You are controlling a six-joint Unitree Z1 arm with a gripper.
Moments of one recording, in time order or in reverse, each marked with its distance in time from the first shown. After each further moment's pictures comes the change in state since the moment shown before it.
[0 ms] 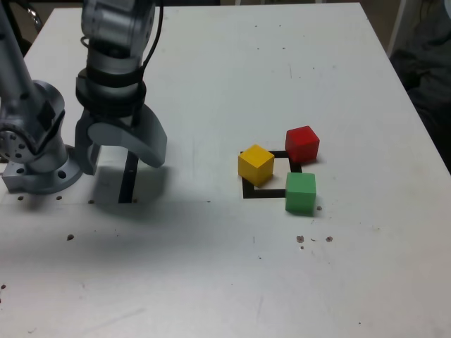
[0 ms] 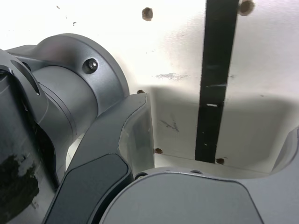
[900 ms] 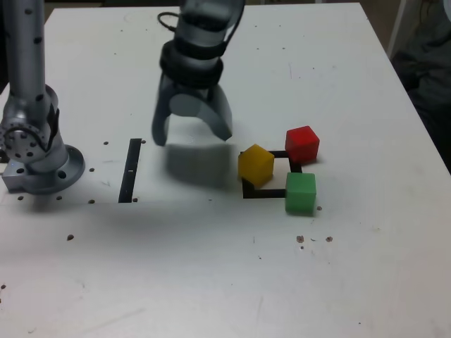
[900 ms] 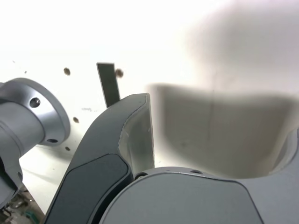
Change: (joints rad) arm 0.248 0.296 -0.399 0.122 0.082 0.230
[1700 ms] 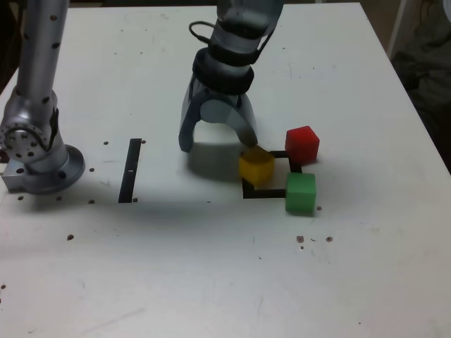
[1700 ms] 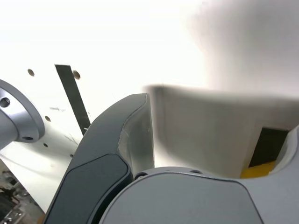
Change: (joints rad) arm -0.007 0.136 -0.134 0.034 -0.047 0.022
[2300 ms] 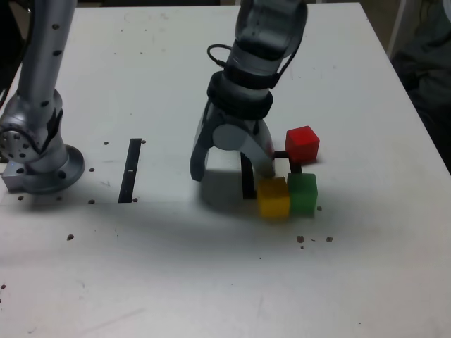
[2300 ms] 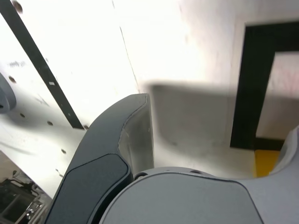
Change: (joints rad) arm -0.170 0.055 -0.103 0.046 -0.119 -0.058
